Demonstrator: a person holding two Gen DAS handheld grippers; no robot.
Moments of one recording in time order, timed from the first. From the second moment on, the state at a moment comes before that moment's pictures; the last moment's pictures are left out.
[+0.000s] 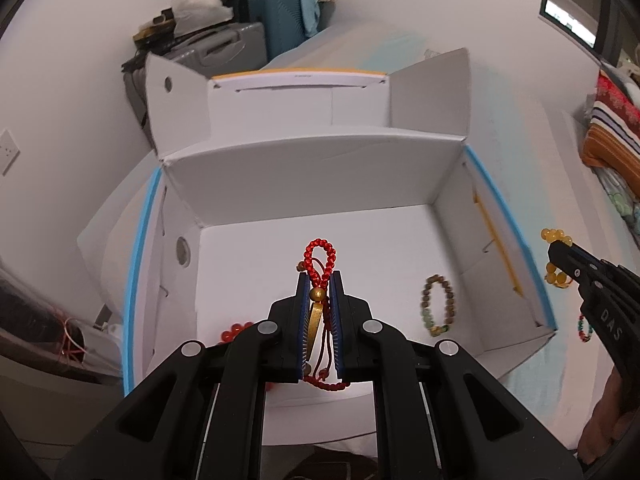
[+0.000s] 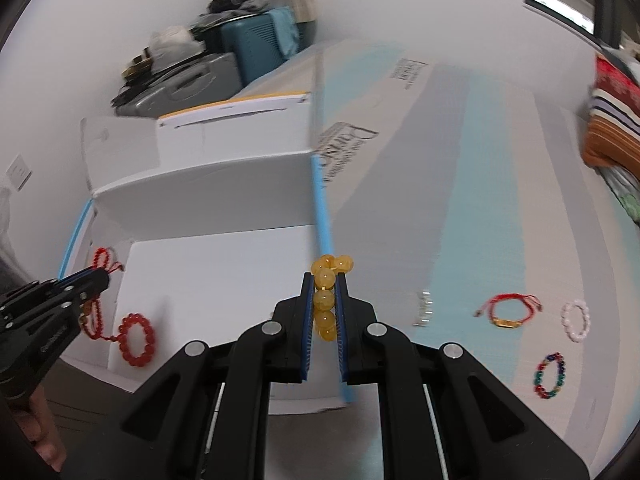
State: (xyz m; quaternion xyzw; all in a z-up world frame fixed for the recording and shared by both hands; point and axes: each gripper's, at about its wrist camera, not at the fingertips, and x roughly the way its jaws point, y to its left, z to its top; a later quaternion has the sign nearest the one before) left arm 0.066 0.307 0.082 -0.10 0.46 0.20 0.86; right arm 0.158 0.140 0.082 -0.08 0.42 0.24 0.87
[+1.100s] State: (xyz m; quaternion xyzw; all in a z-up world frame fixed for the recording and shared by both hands) left arm 0.070 0.352 0.022 -0.13 0.52 0.23 0.82; right arm 0.151 0.231 0.011 -0.13 0.48 0.28 0.82
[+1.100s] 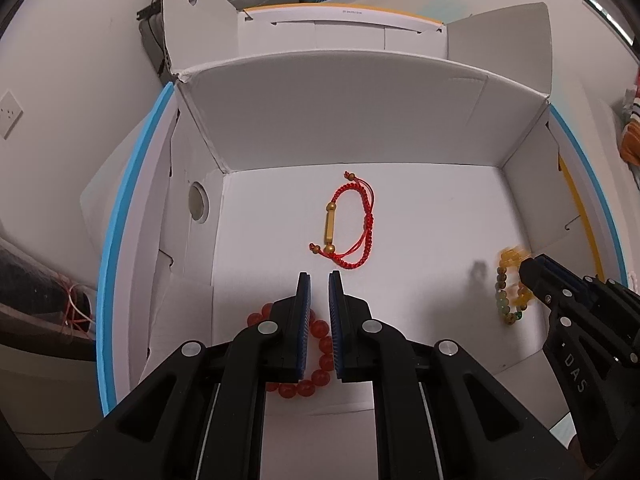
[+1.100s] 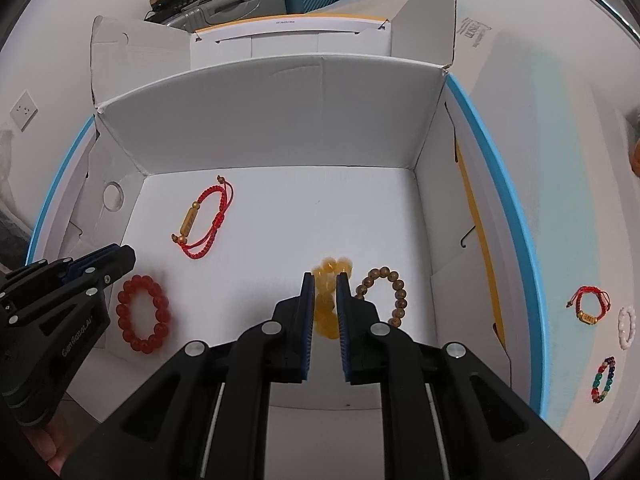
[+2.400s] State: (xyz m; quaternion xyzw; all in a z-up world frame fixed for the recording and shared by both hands) left arm 0.057 0.265 0.105 -0.08 0.41 0.23 0.88; right arm 0.142 0.111 0.101 -0.06 0.38 0.21 0.90
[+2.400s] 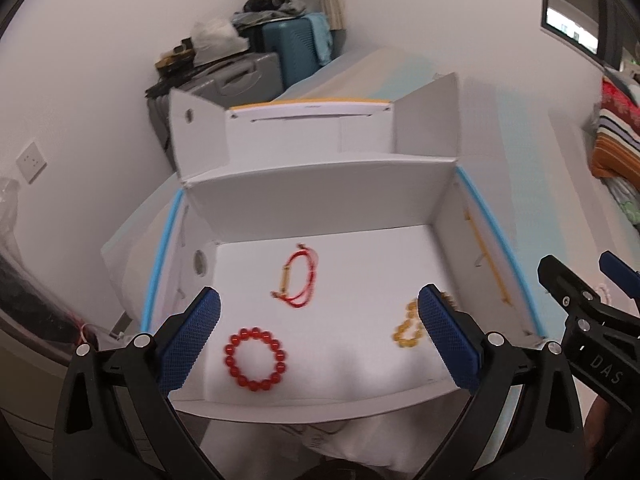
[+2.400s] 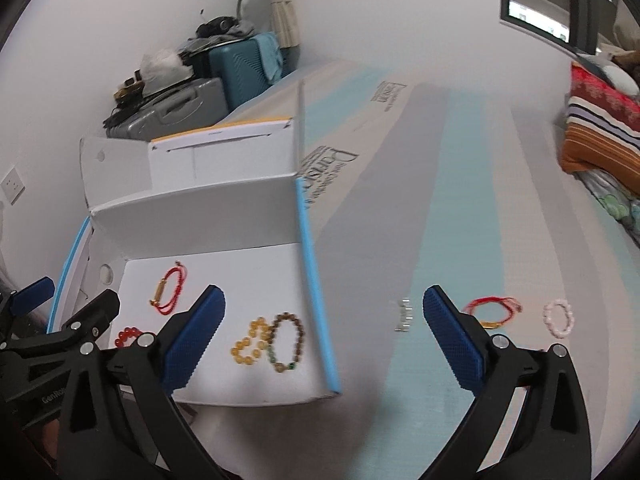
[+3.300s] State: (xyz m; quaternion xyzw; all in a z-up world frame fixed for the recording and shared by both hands) left arm 0.140 0.072 0.090 -0.02 0.42 0.08 0.91; right arm 0.180 -0.123 0.073 0.00 0.41 0.07 0.91
